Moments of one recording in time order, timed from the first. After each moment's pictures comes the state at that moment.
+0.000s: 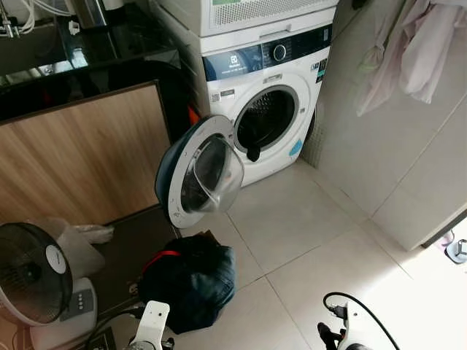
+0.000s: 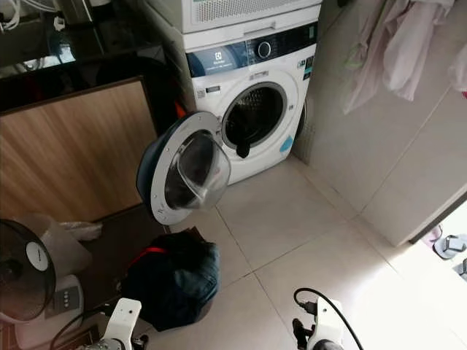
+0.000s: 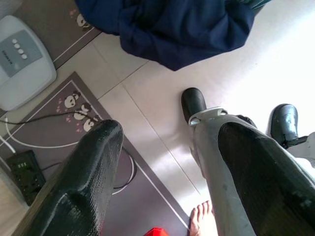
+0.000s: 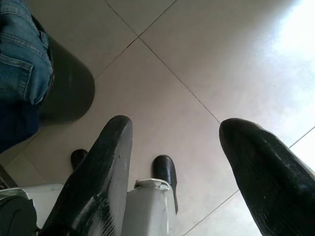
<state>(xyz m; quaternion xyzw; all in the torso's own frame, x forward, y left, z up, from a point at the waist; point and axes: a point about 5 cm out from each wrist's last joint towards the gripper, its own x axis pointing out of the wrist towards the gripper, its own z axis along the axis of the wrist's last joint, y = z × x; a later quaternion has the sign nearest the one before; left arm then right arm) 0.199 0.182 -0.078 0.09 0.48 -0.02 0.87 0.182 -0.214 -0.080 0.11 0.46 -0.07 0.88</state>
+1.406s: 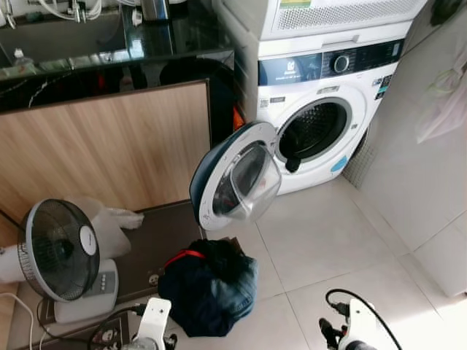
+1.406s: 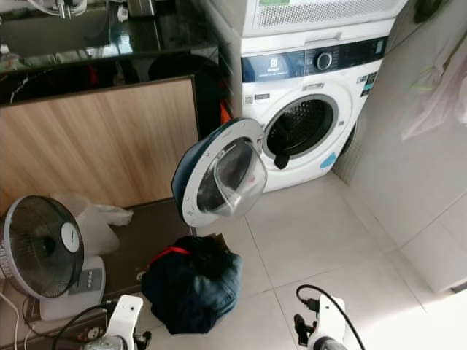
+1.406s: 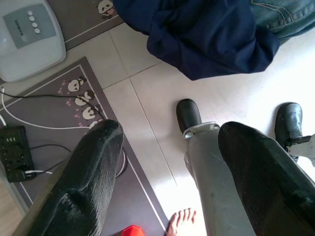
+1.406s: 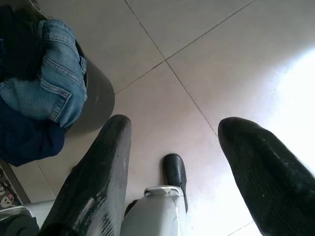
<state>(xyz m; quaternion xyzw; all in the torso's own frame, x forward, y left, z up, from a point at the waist) 0.203 0.180 -0.076 0.08 0.47 -0.02 0.88 0.184 -0.217 -0.078 0.11 0.44 -0.08 0.89</state>
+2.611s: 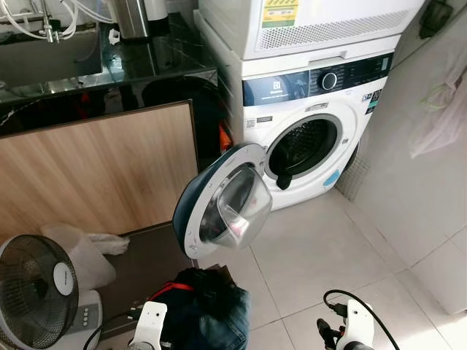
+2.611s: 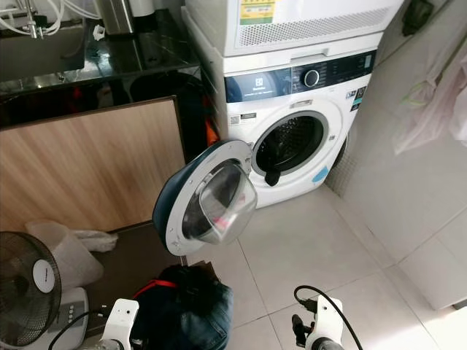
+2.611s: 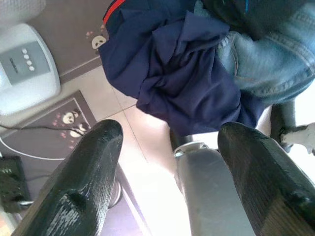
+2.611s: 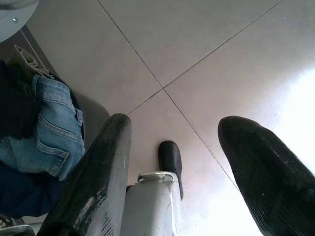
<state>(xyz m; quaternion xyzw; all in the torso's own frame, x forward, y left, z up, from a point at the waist) 0.198 0.182 -0.079 0.03 0.47 0.01 0.88 0.183 -0.215 -0.079 0.11 0.44 -0.08 0.89</state>
